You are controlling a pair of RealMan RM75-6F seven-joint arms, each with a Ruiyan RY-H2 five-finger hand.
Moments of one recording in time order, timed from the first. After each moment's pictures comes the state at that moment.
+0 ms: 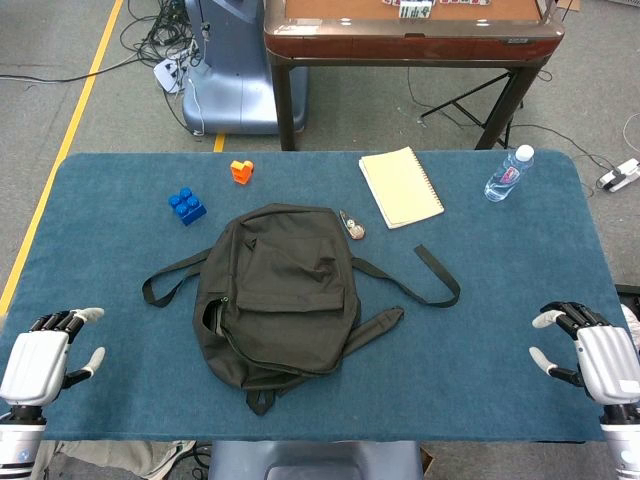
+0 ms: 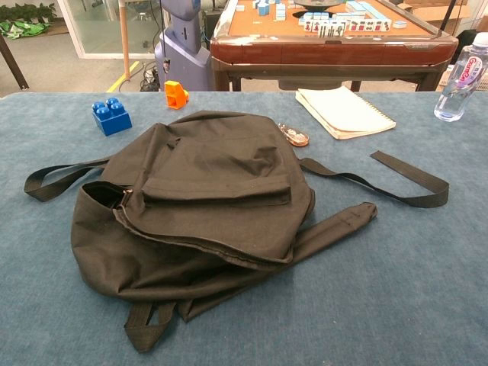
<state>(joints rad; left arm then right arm) -0.13 -1.07 -0.05 -1.87 1.48 1.48 0.26 0.09 -1.03 -0.01 -1.73 -1.54 1.56 0.08</state>
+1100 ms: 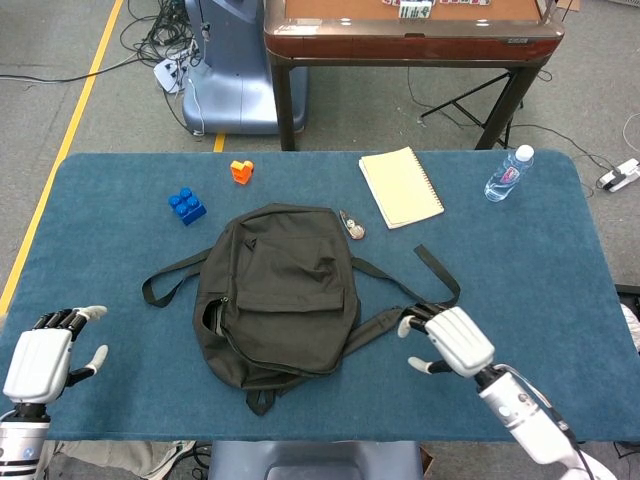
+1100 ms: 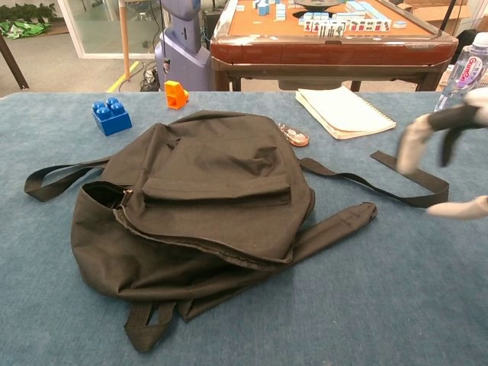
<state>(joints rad) -0.14 -1.08 -0.06 -1.89 1.47 1.47 0.29 0.40 -1.23 0.05 -1.77 -1.65 1.12 -0.01</state>
